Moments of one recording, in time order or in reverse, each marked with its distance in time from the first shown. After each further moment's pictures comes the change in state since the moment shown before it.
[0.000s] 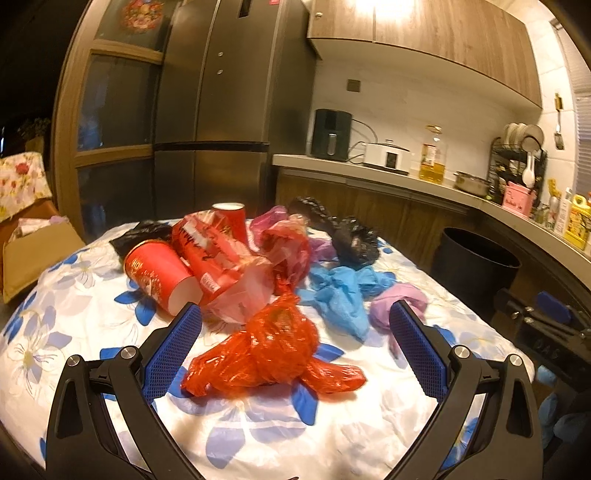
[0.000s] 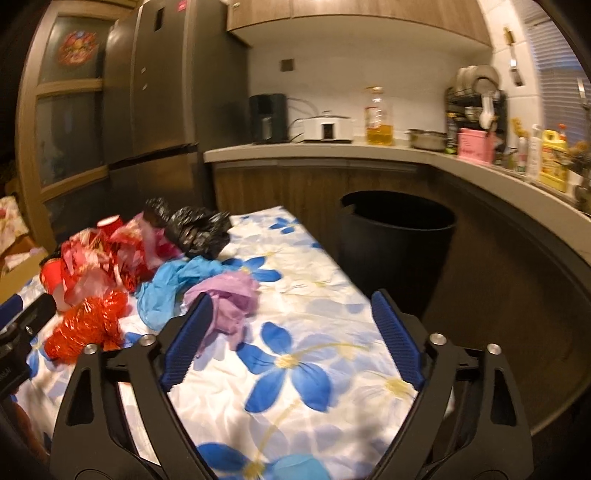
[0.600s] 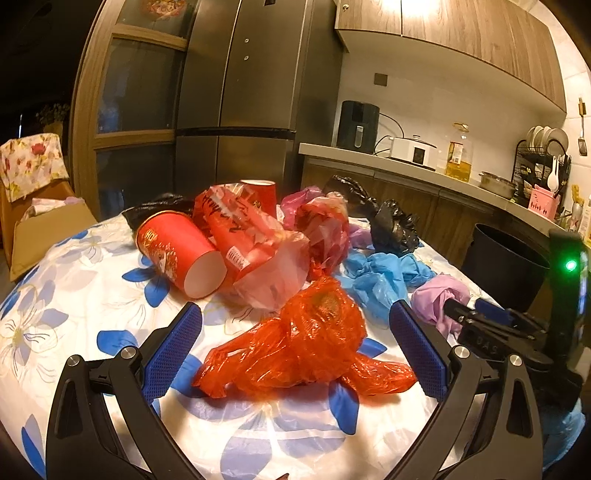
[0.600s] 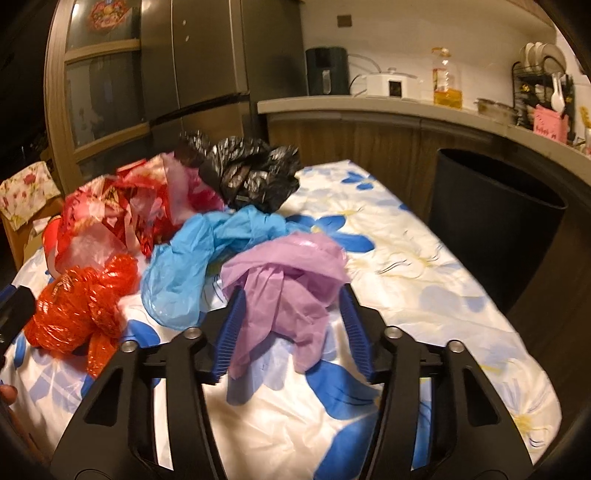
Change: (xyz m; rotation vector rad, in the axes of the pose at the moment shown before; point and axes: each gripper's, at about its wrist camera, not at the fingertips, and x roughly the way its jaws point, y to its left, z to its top) left arm 0.028 0.022 -0.015 -0.046 0.018 0.075; right arm 0.099 0.044 -0.019 -0.058 0.165 0.196
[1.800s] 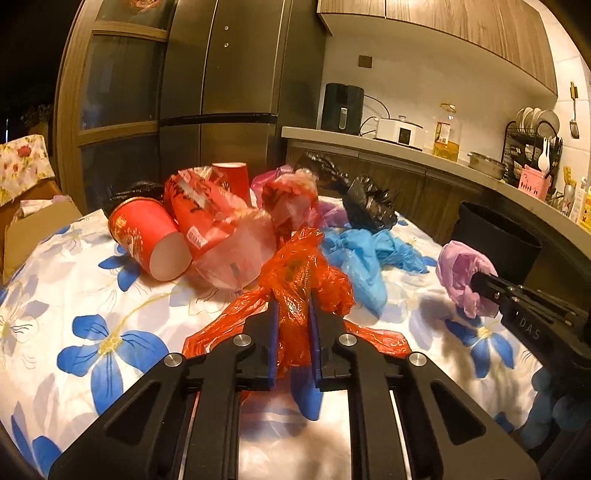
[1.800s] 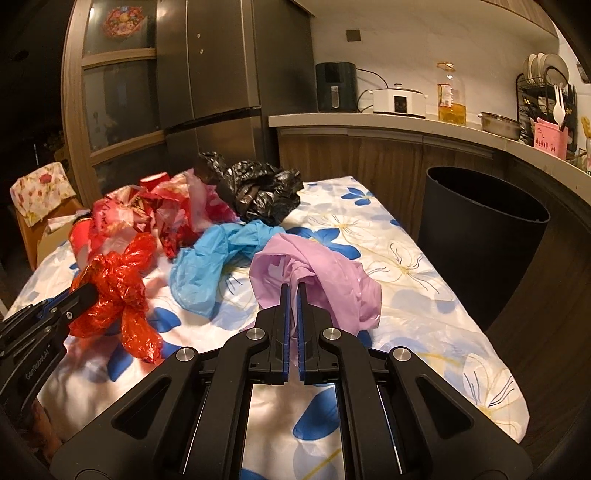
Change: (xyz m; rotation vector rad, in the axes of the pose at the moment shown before) left arm 0.003 -0.028 -0.007 0.040 0.059 -0.037; right arm -0.057 -0.013 0.000 -0.030 -0.057 0.042
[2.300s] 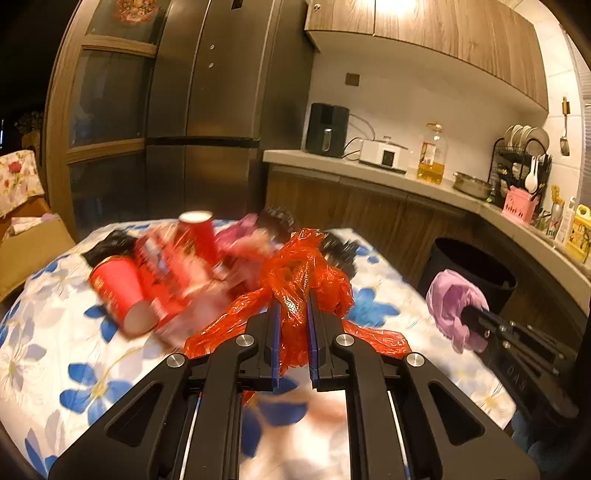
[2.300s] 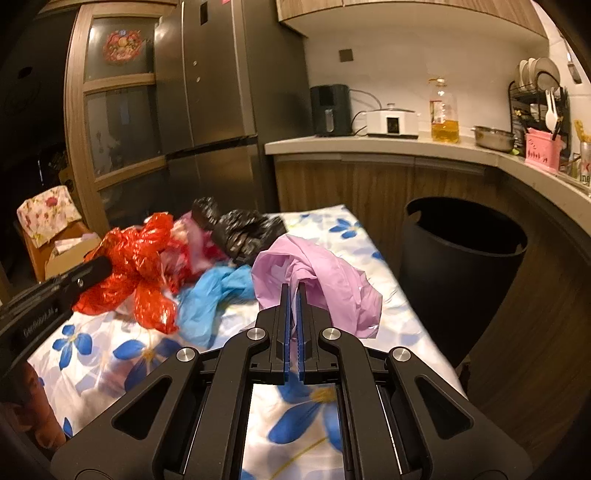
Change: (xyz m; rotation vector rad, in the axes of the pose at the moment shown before) left arm -0.016 -0.044 0.056 -0.003 -0.055 -0.055; right arm -0.040 -0.030 0.034 0.025 -0.080 0.004
